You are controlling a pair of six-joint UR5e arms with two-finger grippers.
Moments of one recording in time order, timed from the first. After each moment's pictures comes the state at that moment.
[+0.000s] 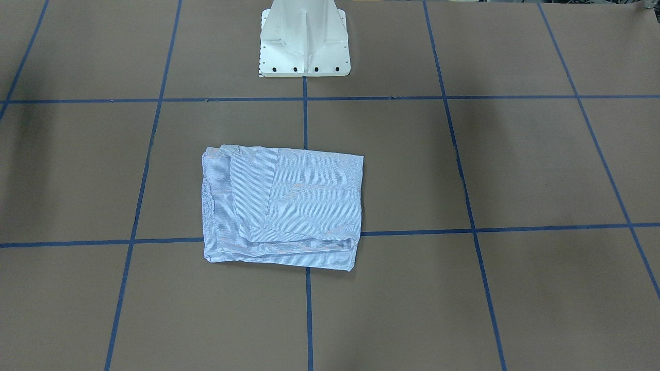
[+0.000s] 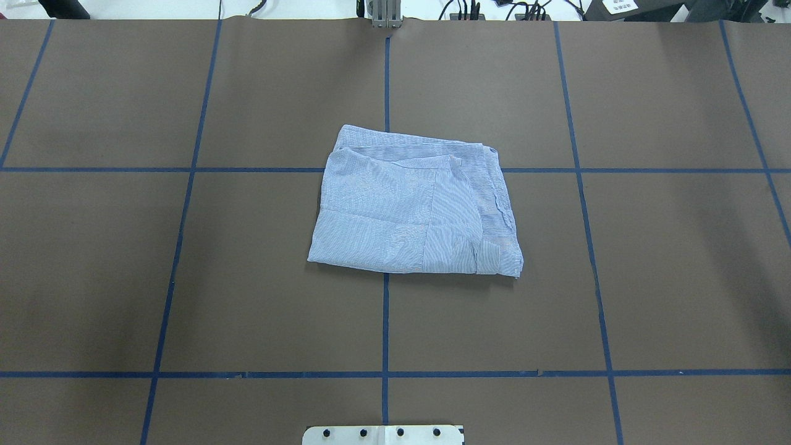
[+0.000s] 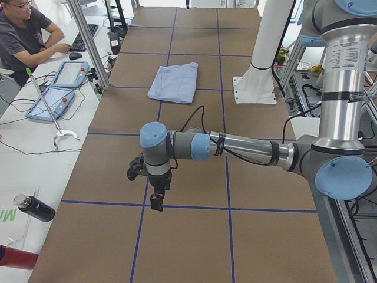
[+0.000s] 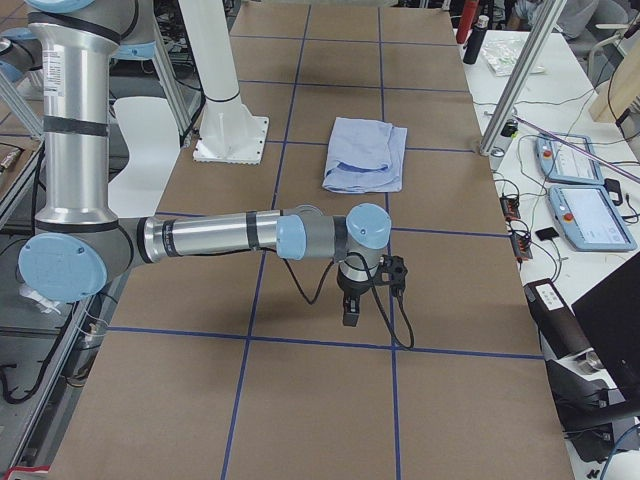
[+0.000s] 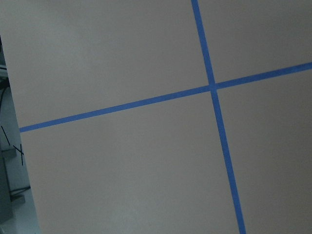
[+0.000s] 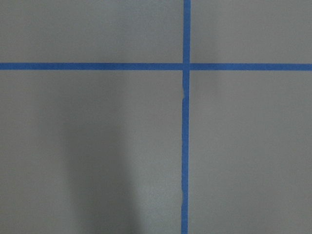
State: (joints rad) left arm -1.51 -1.55 -1.68 -1.45 -2.15 0.13; right arm 1.47 -1.65 1.76 -1.67 2.33 0.10
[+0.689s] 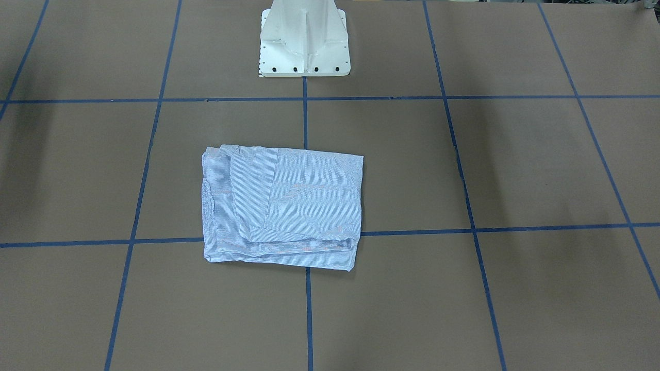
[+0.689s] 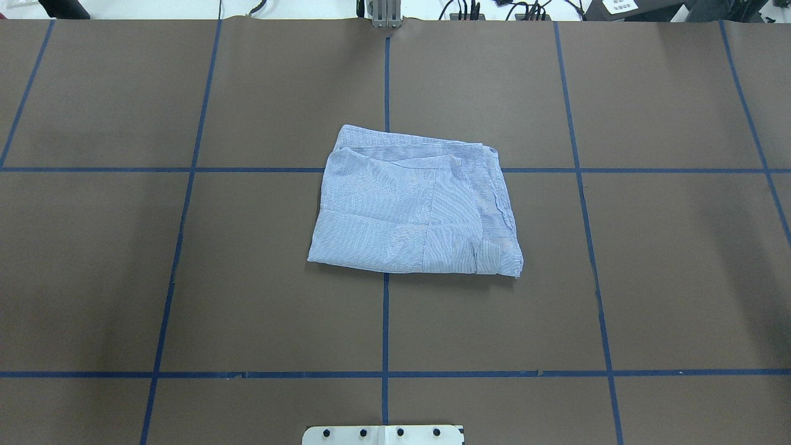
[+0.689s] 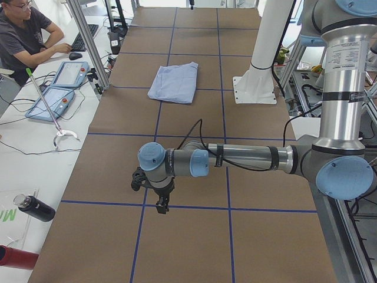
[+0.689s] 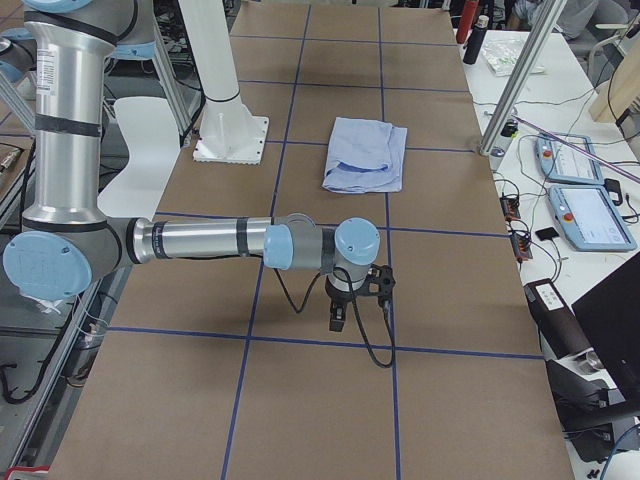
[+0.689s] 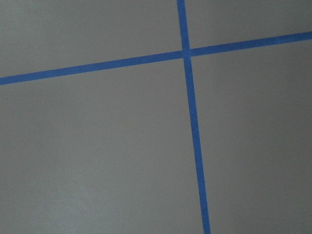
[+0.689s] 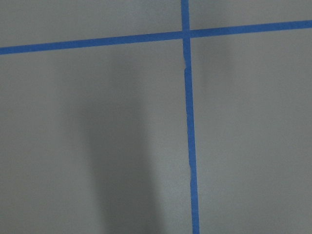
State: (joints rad) left arm -1.52 -1.55 -1.62 -1.51 -2.34 0.14; right arm 1.50 -1.70 1.76 -1.67 2.41 0.10
